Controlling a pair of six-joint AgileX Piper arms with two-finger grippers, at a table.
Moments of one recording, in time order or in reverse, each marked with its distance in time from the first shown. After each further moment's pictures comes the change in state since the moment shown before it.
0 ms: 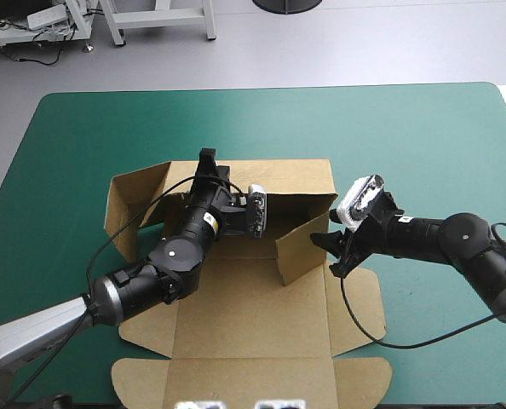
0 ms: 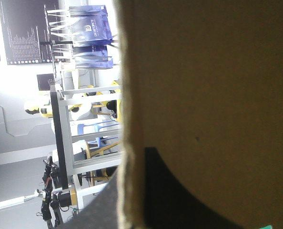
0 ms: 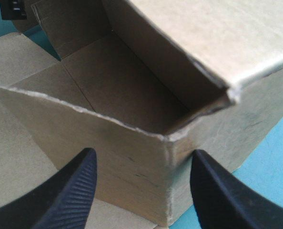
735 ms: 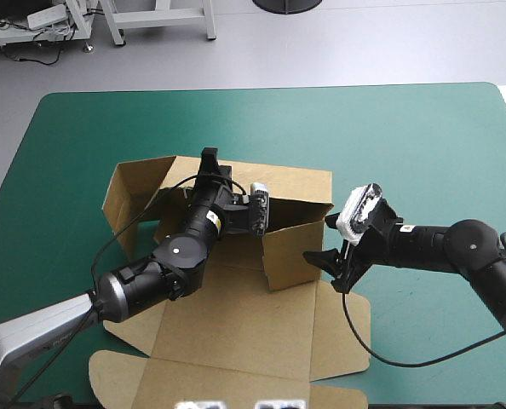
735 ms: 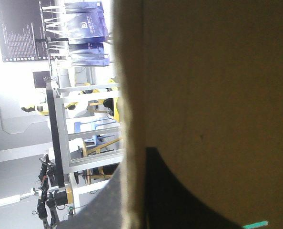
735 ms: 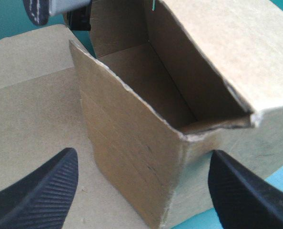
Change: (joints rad) left arm 0.000 0.020 -0.021 -0.013 0.006 -0.002; right arm 0.020 -0.065 0.001 -0.020 0.084 0.026
